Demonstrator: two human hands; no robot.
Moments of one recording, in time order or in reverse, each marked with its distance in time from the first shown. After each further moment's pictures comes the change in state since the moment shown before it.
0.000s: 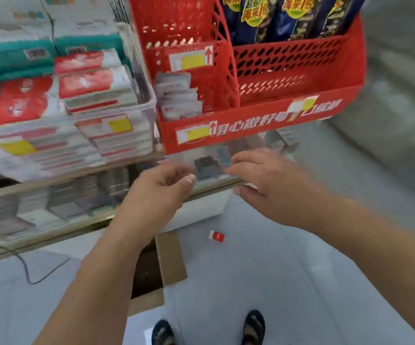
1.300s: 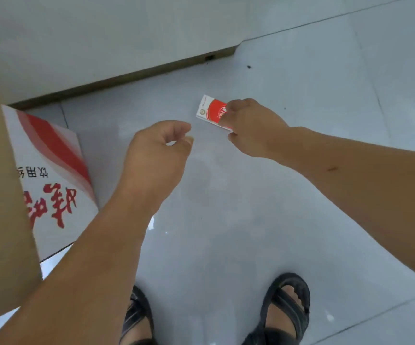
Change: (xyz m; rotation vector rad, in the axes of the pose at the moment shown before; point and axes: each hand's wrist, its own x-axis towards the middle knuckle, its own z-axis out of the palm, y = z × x) left_hand 0.258 -0.695 0.320 0.012 0.121 -0.421; right_hand -0.078 0.273 0.838 -0.009 -0.663 0.219
